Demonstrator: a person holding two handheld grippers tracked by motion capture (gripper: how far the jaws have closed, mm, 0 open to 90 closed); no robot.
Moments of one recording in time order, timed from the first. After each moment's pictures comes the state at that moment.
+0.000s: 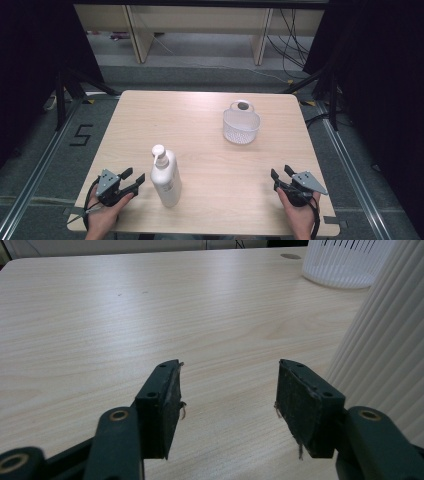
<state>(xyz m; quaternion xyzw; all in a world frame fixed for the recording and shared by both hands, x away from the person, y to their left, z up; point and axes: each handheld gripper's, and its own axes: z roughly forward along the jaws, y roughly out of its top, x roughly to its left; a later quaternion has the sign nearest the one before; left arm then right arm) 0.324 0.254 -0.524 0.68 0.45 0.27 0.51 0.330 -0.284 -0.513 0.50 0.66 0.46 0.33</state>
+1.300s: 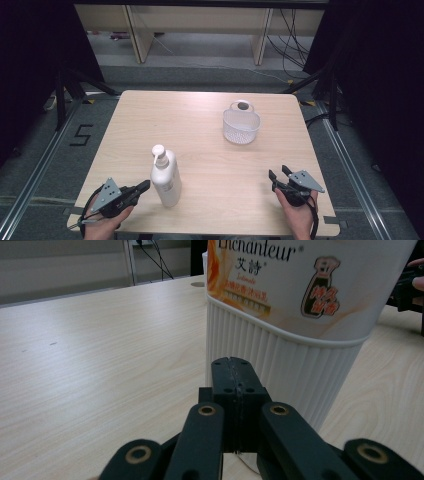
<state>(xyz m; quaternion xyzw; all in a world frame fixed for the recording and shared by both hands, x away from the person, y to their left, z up) 0.290 0.234 -0.499 0.71 0.32 0.23 0.58 0.332 -0.281 -0.513 0.48 0.68 0.45 0.32</state>
